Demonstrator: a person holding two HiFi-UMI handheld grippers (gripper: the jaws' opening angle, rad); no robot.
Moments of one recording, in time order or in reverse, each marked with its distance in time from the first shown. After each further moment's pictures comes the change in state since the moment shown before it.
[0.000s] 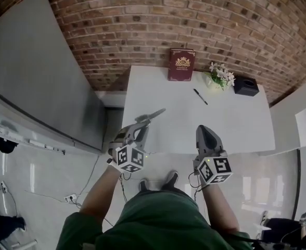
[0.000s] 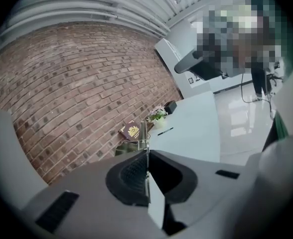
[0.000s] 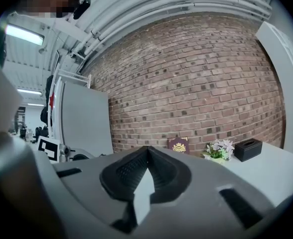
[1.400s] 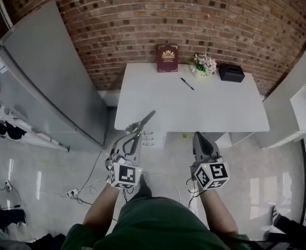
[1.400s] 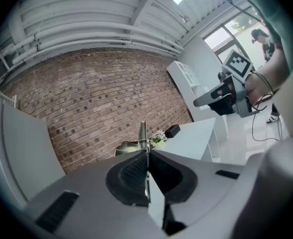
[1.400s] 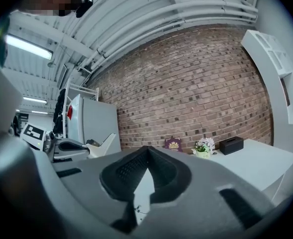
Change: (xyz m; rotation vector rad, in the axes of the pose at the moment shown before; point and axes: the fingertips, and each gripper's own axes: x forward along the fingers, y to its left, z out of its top) left arm -0.184 -0.120 0.112 -0.146 -0.158 0.211; right arm -0.215 0.005 -0.015 0.041 -0.086 0.019
